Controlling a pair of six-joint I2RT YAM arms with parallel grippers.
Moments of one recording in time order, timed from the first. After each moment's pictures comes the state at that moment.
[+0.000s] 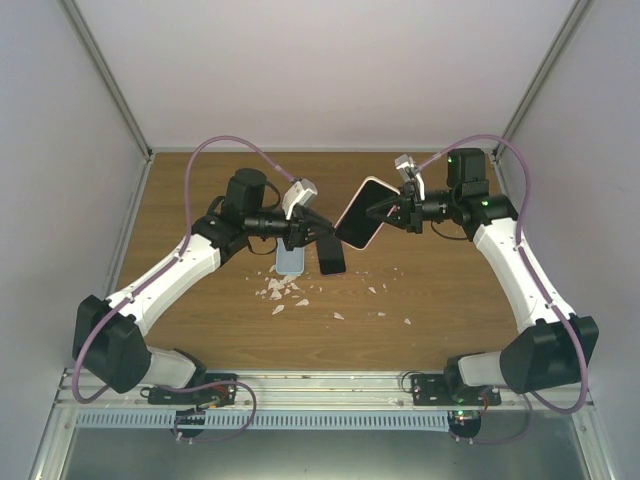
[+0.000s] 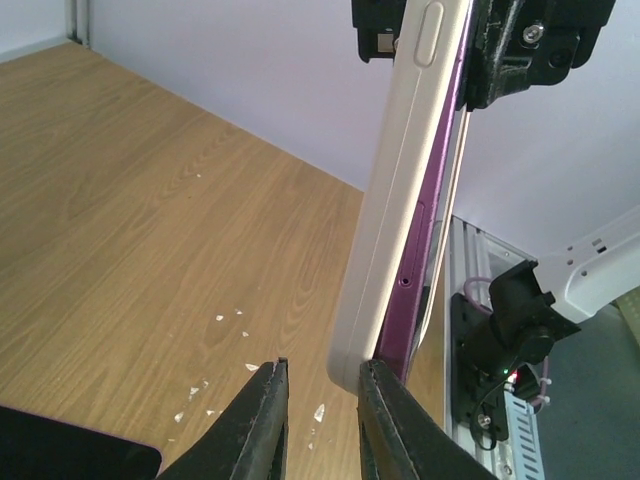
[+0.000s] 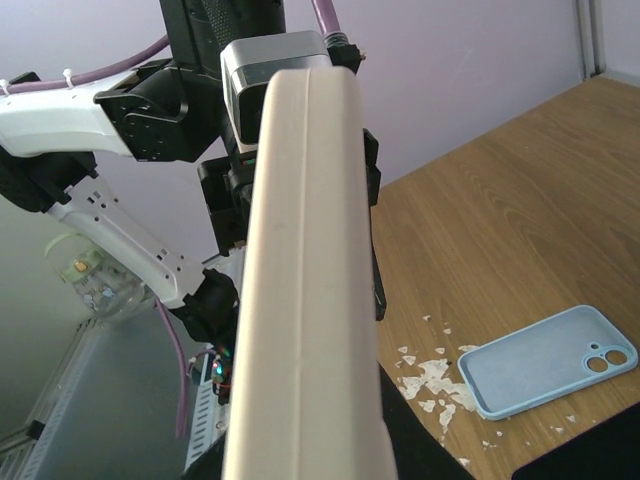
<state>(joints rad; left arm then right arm) -0.50 1.38 1.13 -0.21 0.83 -0.04 0.18 1.35 1.29 -0.61 -1.31 -0.19</state>
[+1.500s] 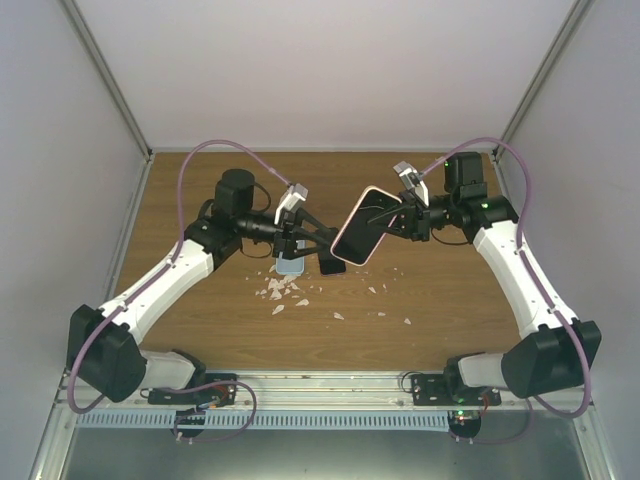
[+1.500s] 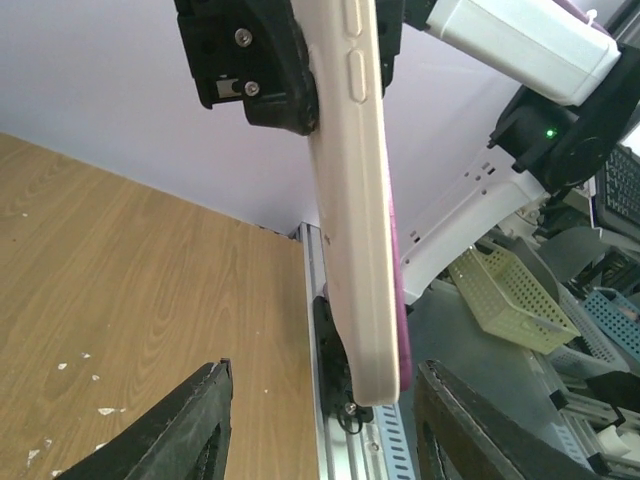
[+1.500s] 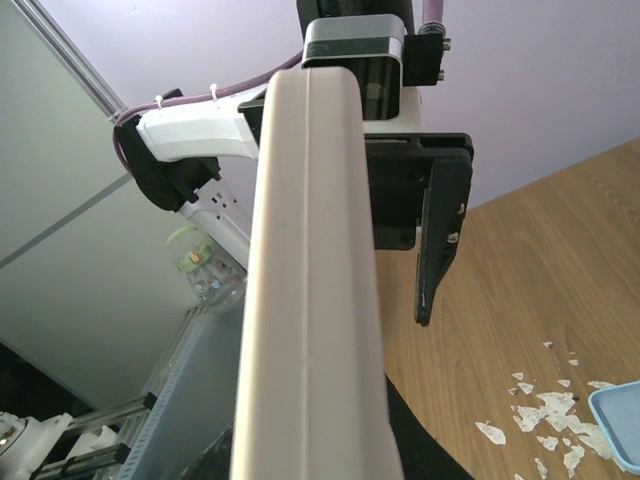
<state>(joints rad) -0.47 1.32 1.08 -0.10 1.20 -0.15 0.20 1.34 1.29 -0.69 -1.51 -0.21</state>
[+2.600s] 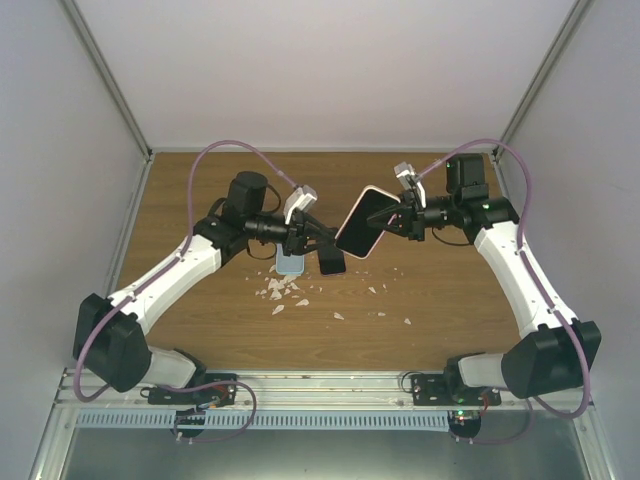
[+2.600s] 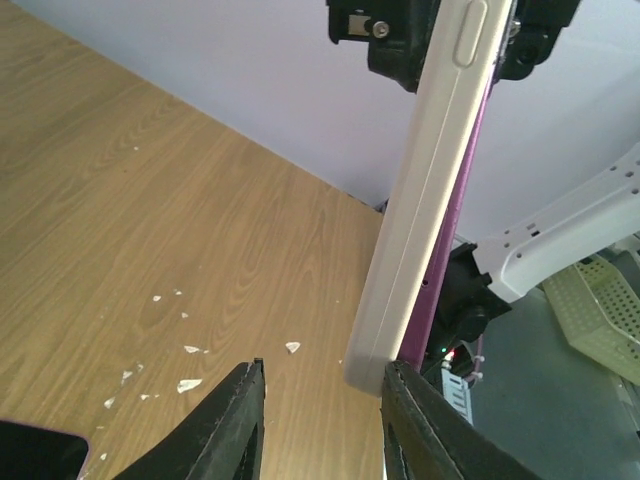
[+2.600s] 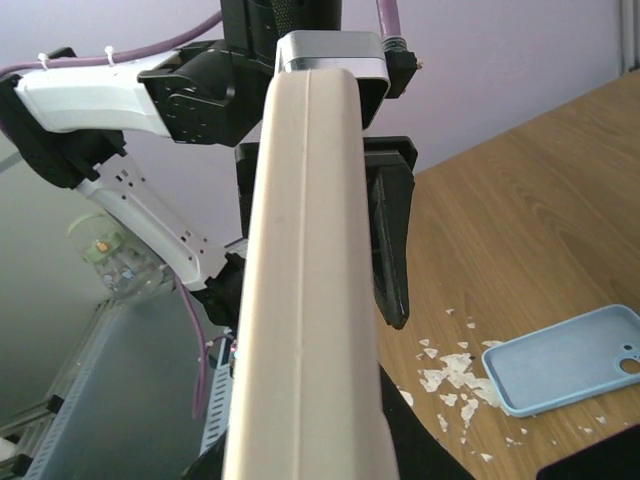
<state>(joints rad) -0.50 1.38 1.10 -0.22 0.96 -0.09 0.19 1.33 1.28 -0.69 -1.36 -0.28</state>
